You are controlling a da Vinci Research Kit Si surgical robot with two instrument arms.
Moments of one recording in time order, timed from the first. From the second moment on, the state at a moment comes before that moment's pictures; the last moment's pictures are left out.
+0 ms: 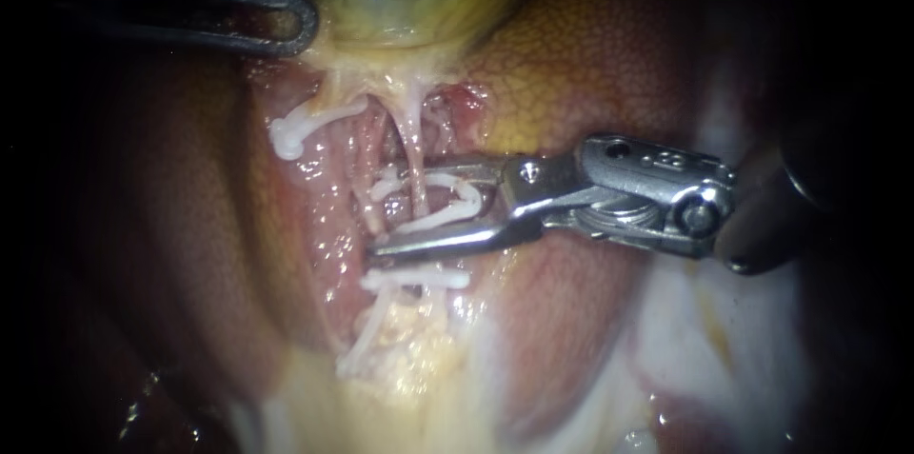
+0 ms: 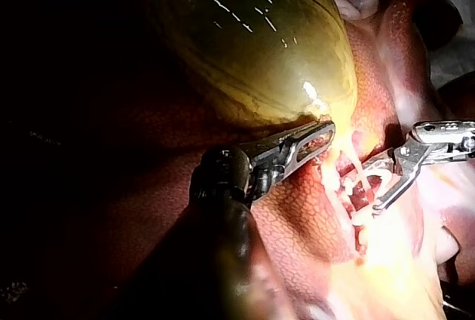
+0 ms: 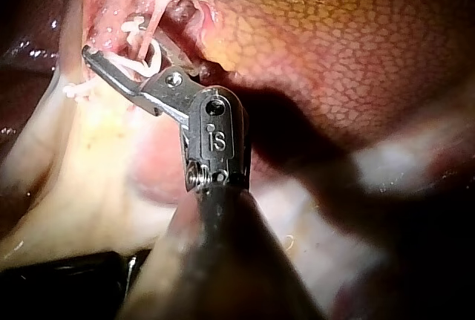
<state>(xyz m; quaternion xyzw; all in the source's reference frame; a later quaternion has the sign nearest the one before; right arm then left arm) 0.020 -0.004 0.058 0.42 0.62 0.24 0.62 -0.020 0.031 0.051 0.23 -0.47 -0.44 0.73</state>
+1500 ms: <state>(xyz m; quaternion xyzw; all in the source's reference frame) 0.021 -0.006 0.060 0.49 0.62 0.25 0.56 -0.020 0.031 0.051 0.23 -0.47 -0.44 0.73</state>
